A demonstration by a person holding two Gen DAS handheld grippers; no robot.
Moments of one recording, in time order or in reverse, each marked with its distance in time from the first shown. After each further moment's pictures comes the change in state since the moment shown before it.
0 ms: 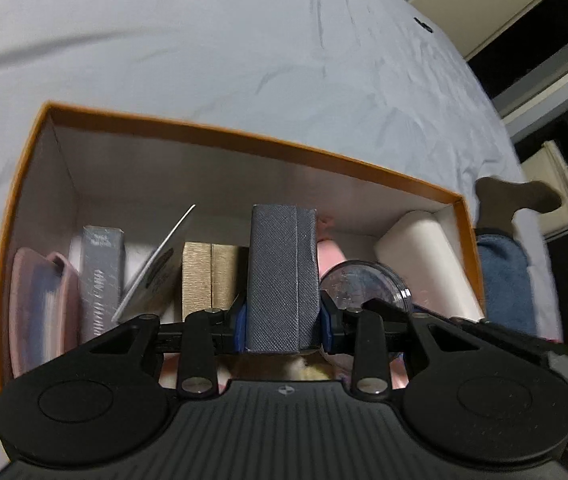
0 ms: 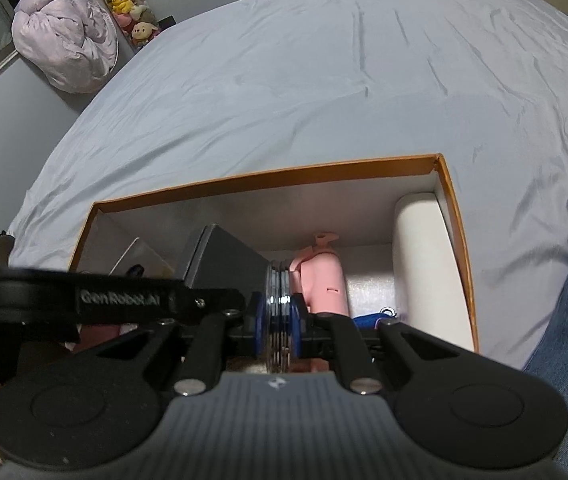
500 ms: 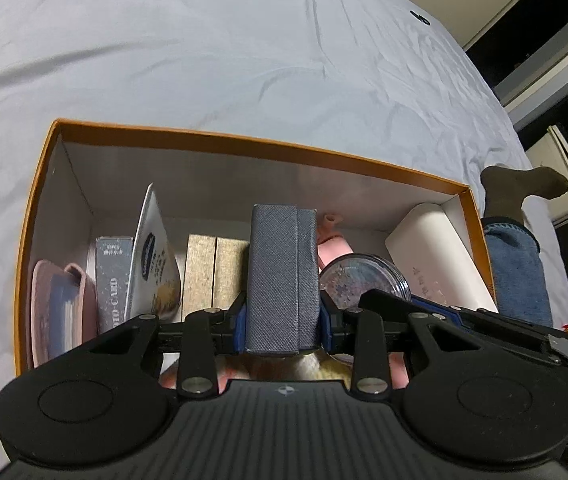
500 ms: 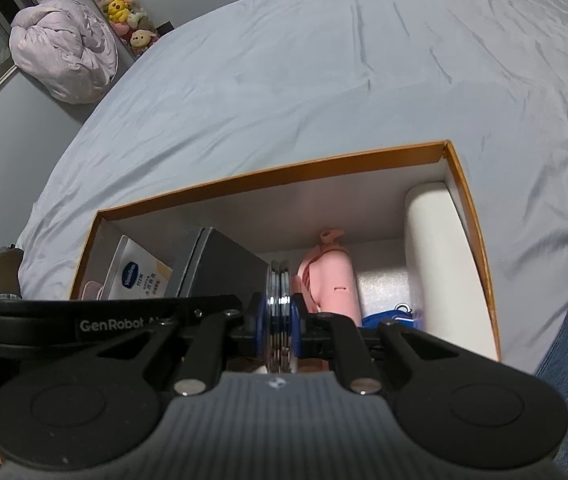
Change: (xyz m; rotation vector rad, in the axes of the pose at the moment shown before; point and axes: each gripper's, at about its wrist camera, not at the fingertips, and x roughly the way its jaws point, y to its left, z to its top) left arm -0.007 0.002 -0.003 0.032 0.008 0.006; right arm 0.008 -0.006 -0.003 0.059 -0.001 0.040
